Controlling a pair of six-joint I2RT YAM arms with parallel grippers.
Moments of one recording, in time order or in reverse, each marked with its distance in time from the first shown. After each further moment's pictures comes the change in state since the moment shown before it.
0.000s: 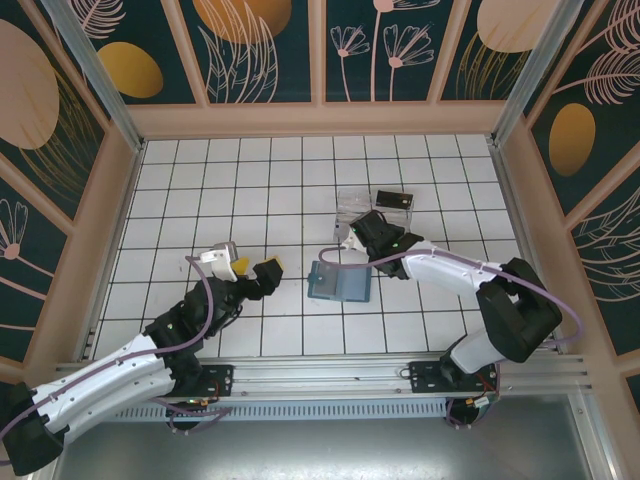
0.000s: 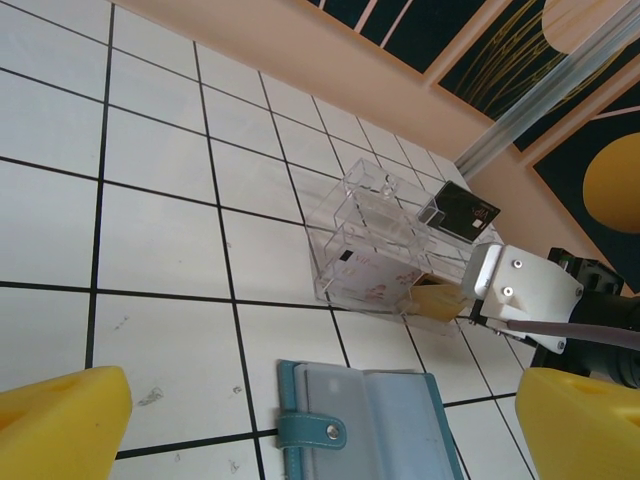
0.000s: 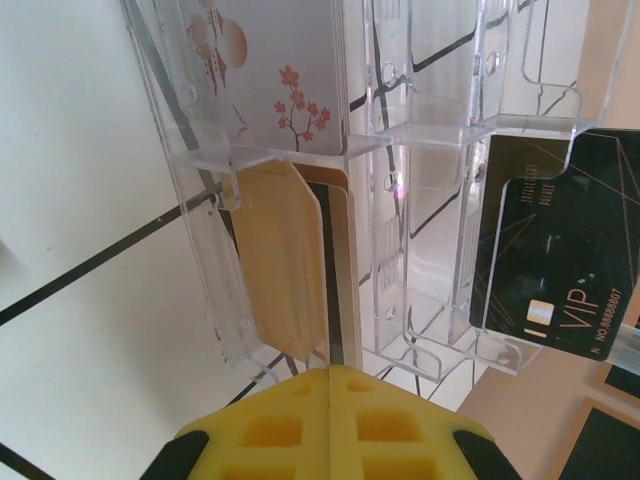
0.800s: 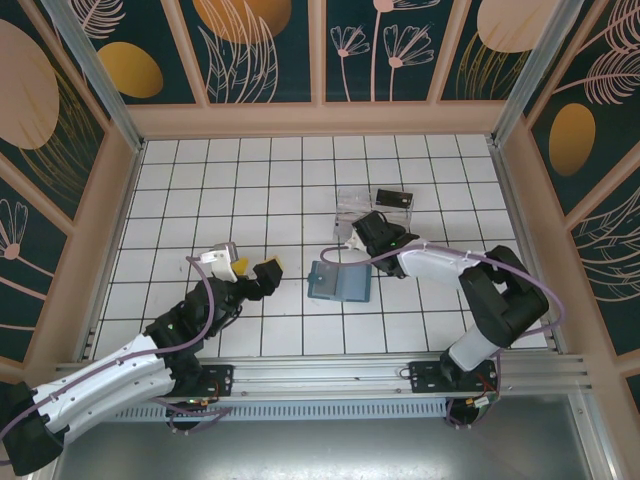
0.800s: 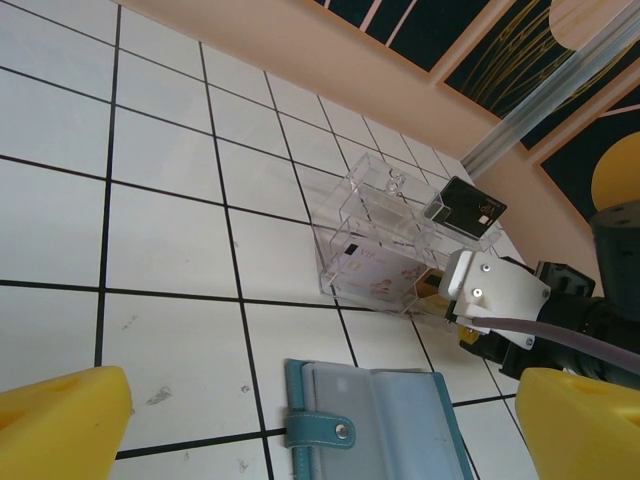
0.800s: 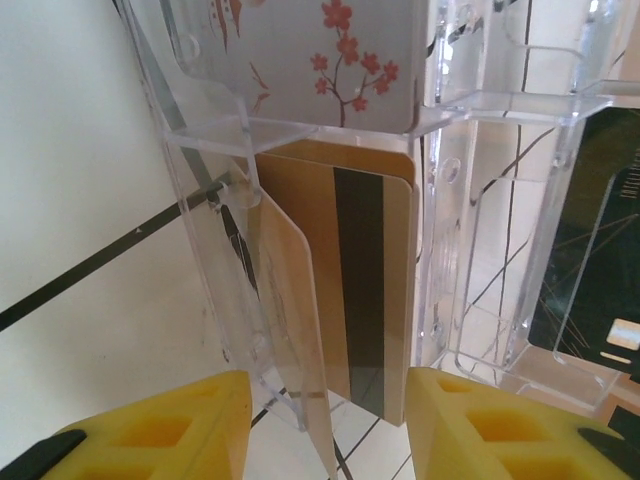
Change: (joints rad) left arm 0.000 0.000 -0.007 0.000 -0.008 0.007; right arm -0.048 0.099 -0.027 0.108 0.011 -0.018
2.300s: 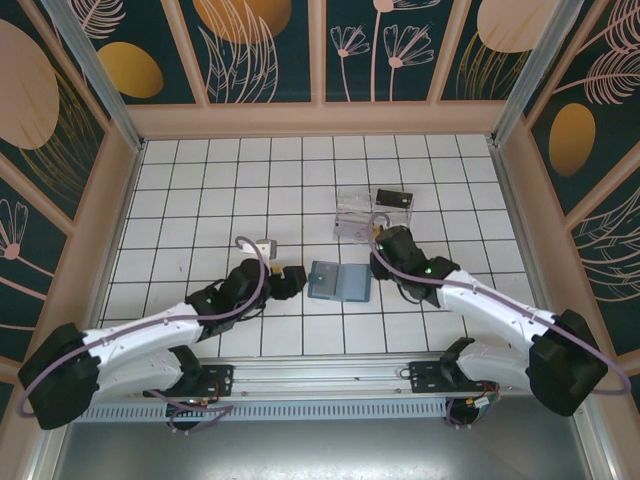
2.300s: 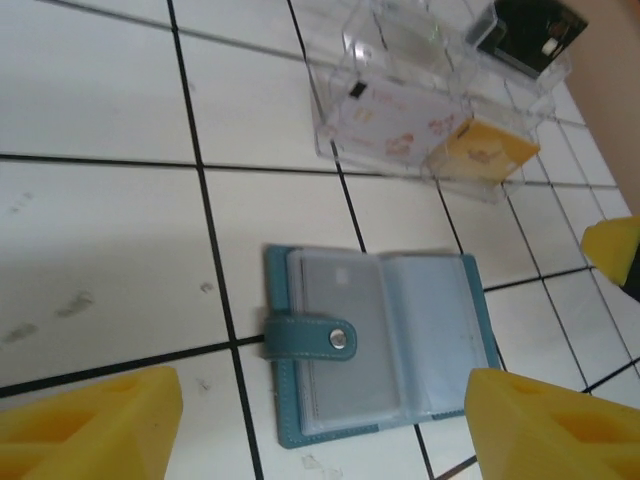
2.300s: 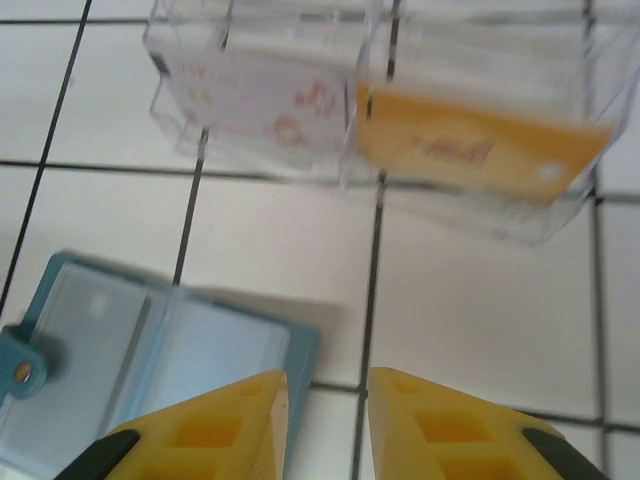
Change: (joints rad) left arm 0.000 0.488 0.138 0.061 0.219 -0.055; right arm 0.051 -0.468 -0.204 -0.109 -0.399 1.351
